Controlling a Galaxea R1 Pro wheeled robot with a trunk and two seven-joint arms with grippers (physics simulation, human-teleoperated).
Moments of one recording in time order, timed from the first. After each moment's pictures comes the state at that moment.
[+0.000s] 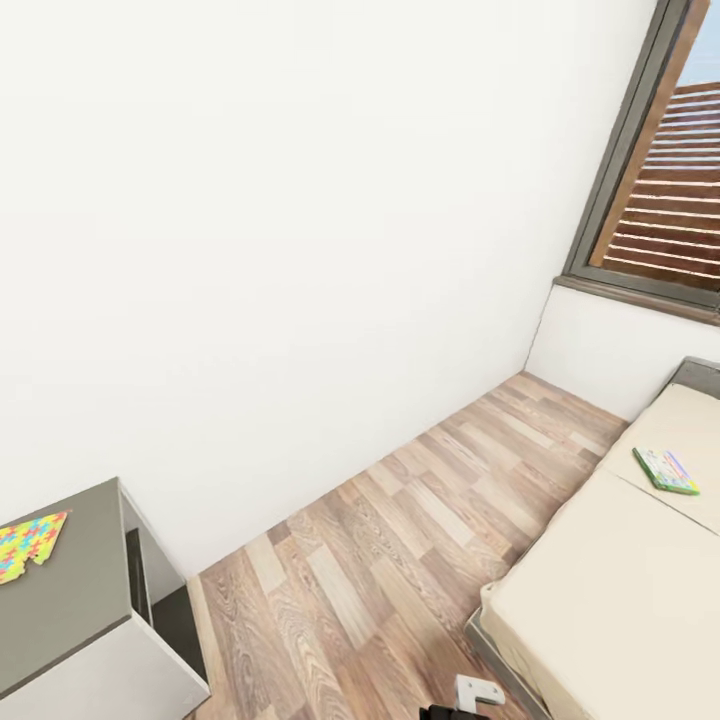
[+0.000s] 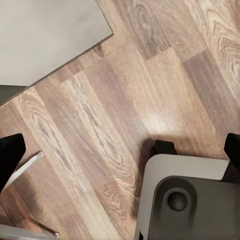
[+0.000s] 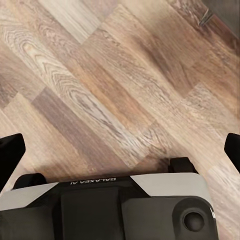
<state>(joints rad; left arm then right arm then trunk) -0.32 0.15 0.09 -0.20 0.03 0.02 -0.01 -0.36 0.12 0.03 -0.32 -0.18 0.10 -0.08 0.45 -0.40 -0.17</state>
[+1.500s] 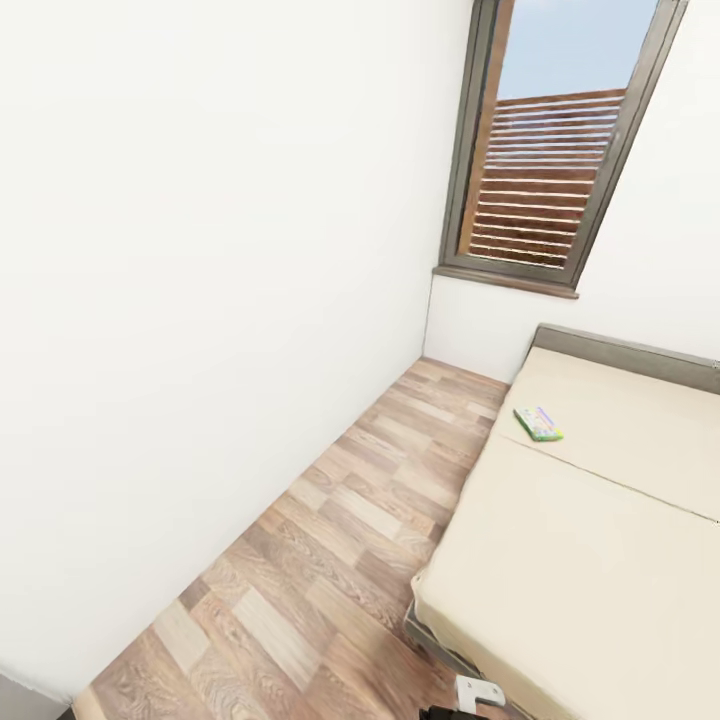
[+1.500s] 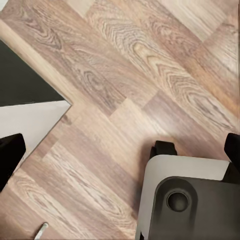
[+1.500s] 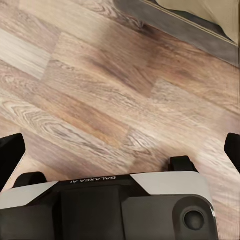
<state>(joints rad) -0.32 0.15 0.09 -0.20 0.02 0.02 -0.01 -0.36 0.12 0.03 -0.32 -0.18 0.11 -0.08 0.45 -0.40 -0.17</state>
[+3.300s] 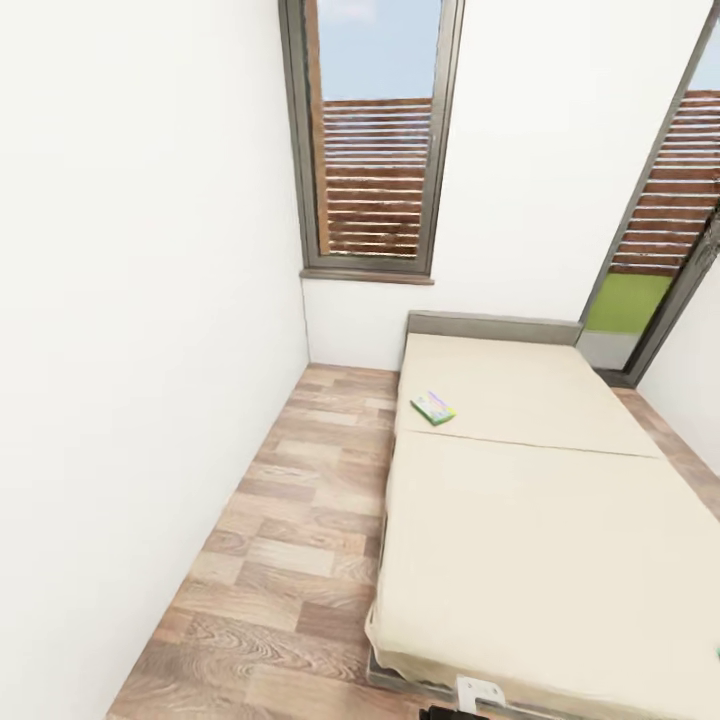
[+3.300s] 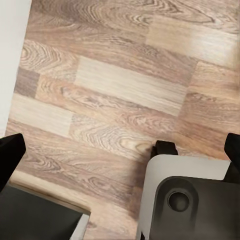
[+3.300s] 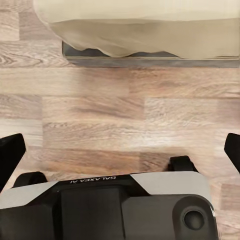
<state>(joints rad) -0.32 0.15 0.09 -0.20 0.02 0.02 -0.01 -0.36 0.12 0.02 -0.32 -0.18 0.10 -0.08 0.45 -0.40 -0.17</state>
